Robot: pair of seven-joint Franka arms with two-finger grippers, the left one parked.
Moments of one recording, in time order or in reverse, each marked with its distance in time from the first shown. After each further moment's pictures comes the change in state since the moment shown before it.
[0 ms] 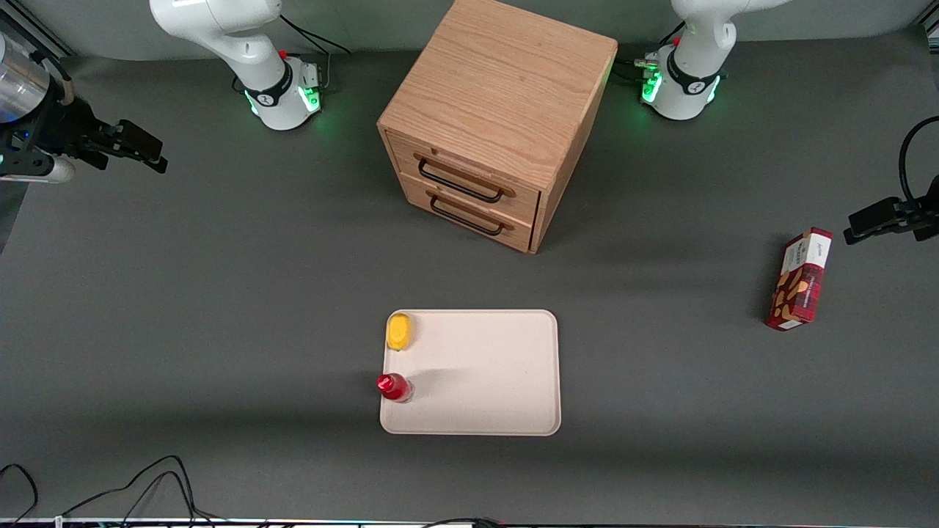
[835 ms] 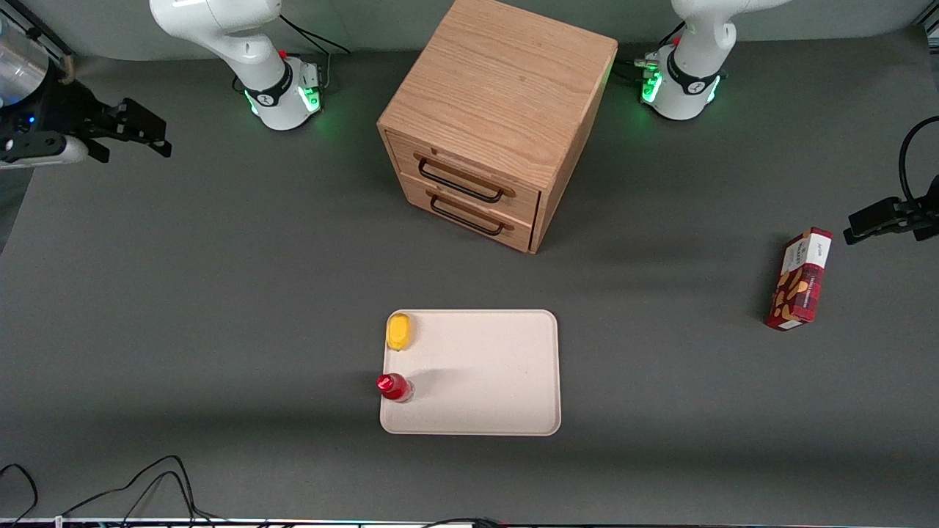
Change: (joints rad) arm 0.013 0.009 0.029 0.064 0.045 -0.064 -0.164
